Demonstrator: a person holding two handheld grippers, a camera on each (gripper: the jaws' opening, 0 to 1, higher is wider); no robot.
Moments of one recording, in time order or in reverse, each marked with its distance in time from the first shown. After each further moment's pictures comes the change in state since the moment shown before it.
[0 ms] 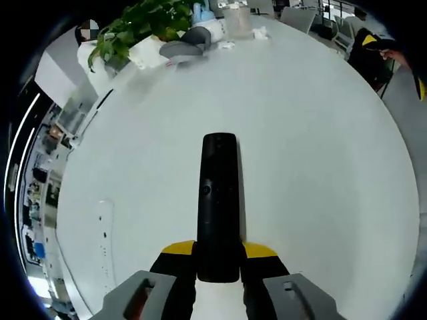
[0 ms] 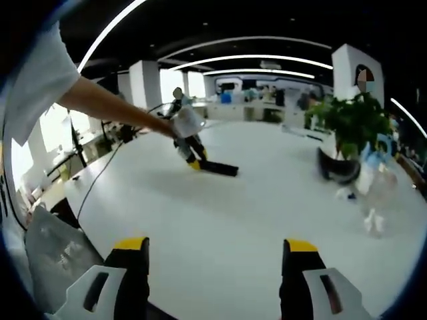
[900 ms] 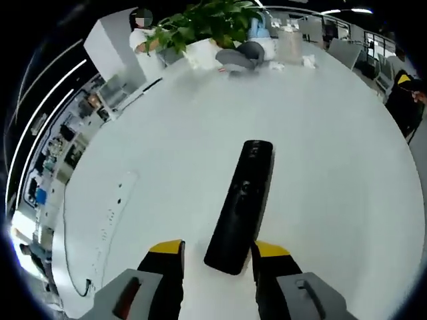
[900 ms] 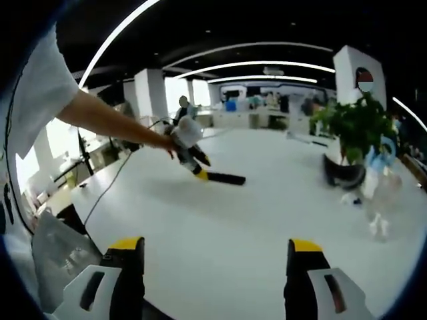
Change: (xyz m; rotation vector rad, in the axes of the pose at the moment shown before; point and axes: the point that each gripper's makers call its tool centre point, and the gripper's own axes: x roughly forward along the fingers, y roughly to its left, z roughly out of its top) left arm -0.011 0.017 -0.014 -0.351 -0.133 0.192; right arm -0.005 0.010 0.013 0.010 -0.070 0.050
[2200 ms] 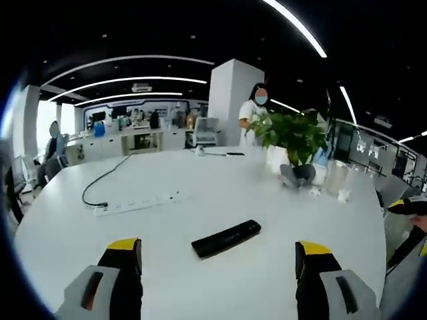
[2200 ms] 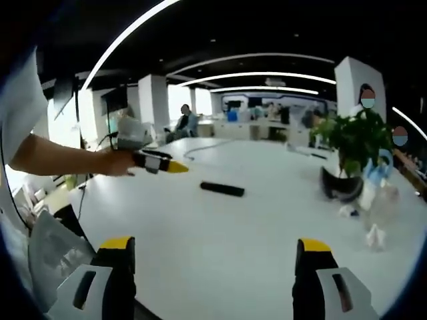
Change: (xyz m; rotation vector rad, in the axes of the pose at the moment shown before) left arm -0.139 -0.048 0.011 -0.635 -0.549 0.243; right arm -0.001 -0.002 0.012 -0.040 -0.064 -0.021
